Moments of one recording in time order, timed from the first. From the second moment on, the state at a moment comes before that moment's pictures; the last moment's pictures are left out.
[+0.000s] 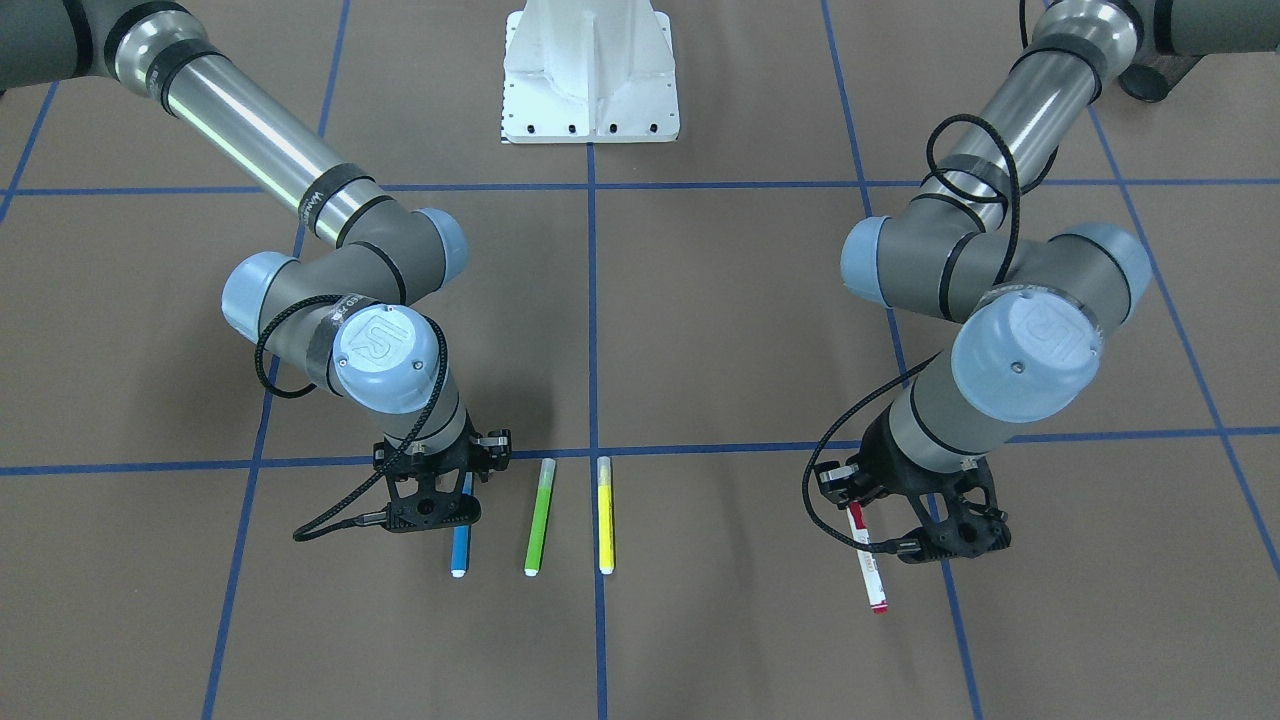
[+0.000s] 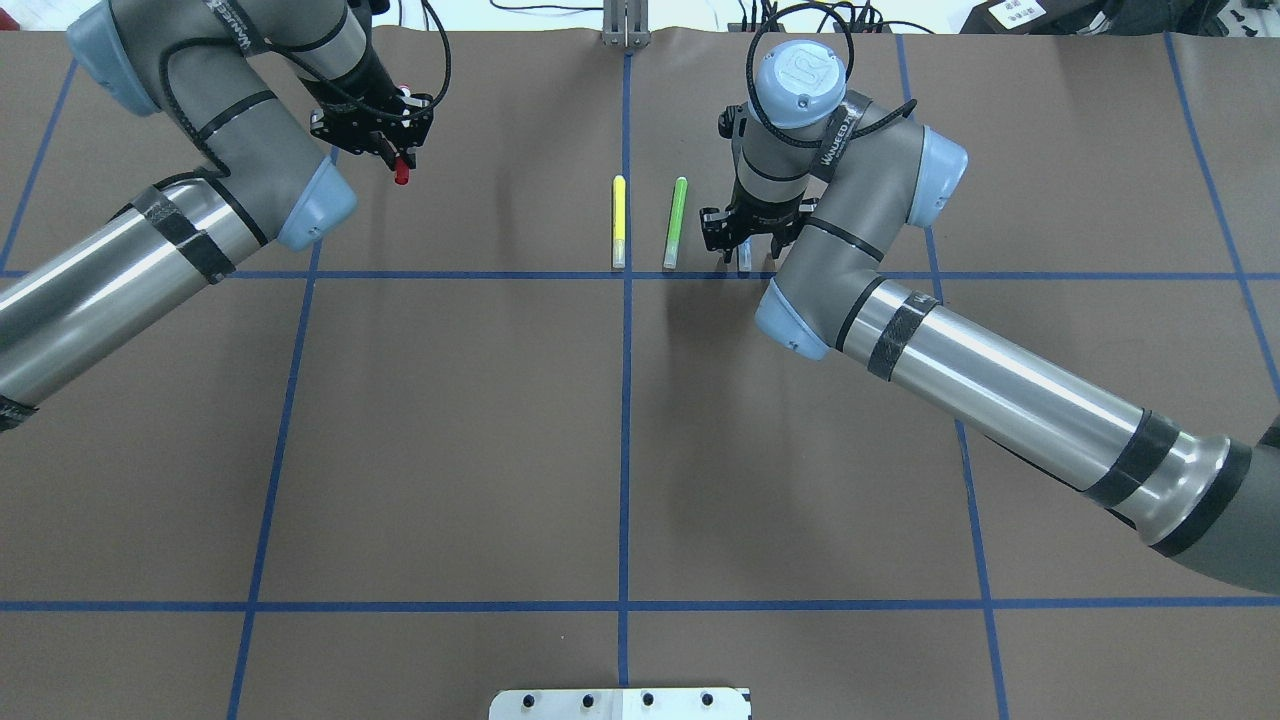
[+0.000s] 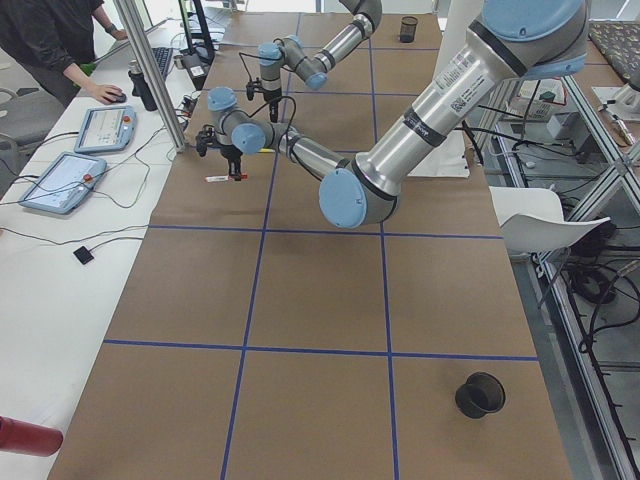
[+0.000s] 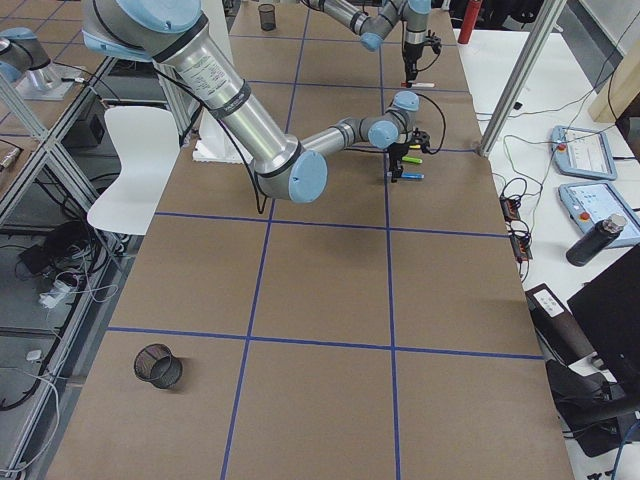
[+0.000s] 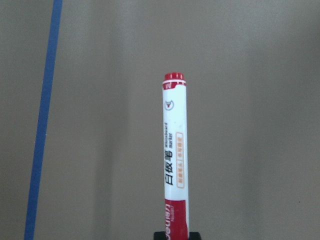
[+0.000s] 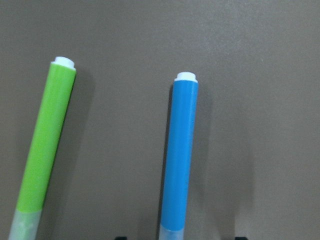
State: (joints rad) left arm -0.96 -2.38 -1.18 -1.81 -2.18 -0.97; right arm 0.75 -0.72 1.08 -1.32 2.02 0.90
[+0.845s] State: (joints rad) left arm -0.96 -2.38 -1.18 -1.81 -2.18 -0.97; right arm 0.76 -0.71 1.08 -1.31 2.03 0.90
